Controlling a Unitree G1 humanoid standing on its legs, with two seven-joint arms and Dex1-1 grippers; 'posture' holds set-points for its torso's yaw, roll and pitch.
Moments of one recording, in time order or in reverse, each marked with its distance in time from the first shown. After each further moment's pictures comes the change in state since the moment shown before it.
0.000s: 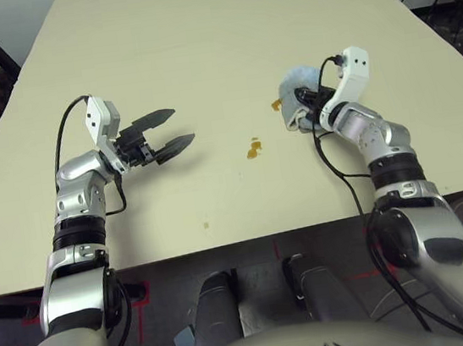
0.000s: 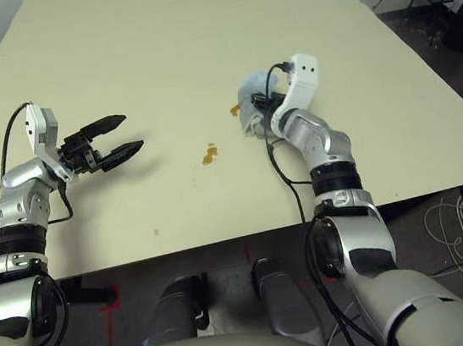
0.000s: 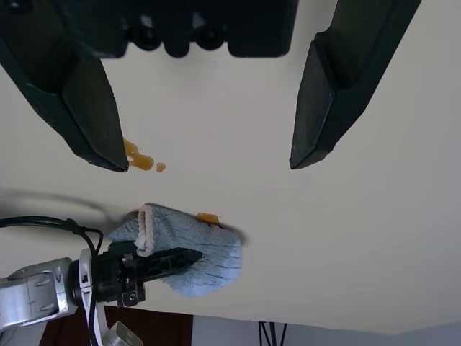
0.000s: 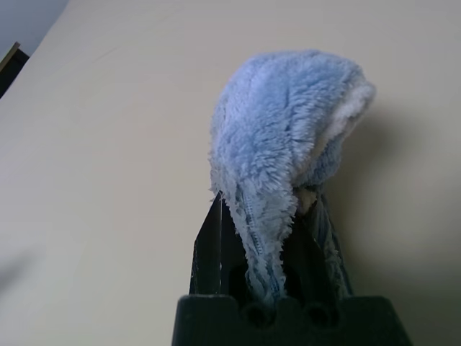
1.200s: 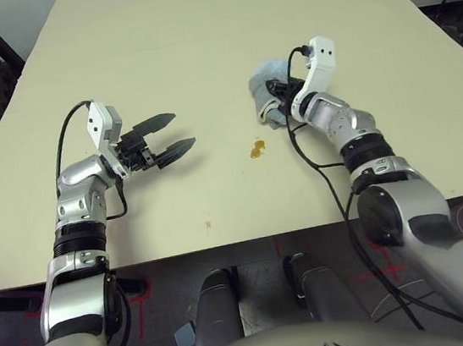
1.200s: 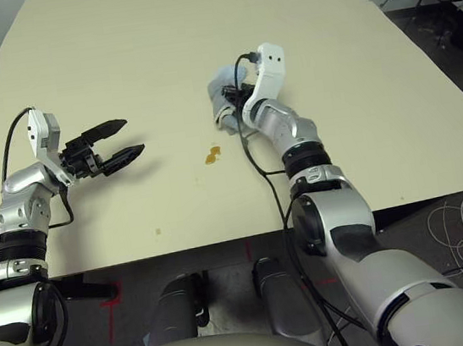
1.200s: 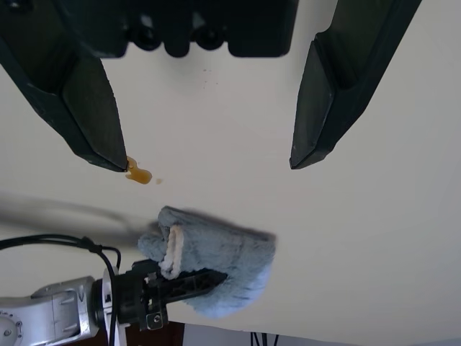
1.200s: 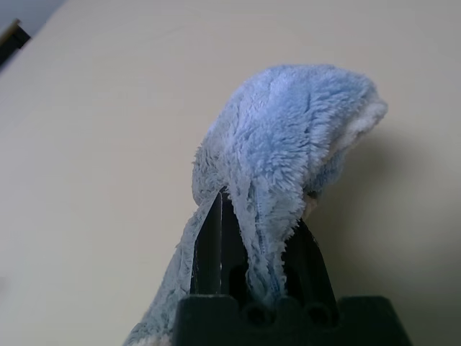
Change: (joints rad) left arm 0.033 -0.007 -0.001 -0.038 -0.002 0.016 0.019; right arm -0.160 -0.110 0.038 0.257 -0.082 -0.152 0.082
